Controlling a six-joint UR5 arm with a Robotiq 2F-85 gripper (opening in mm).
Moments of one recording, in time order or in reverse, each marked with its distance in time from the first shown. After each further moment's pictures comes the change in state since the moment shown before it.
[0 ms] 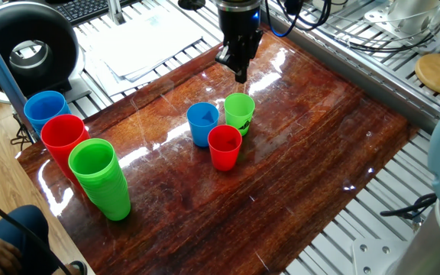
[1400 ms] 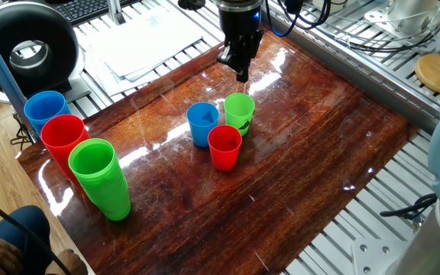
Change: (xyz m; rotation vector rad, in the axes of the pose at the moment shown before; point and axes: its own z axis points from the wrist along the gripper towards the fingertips) arm 0.000 -0.003 0.000 0.012 -0.001 -0.012
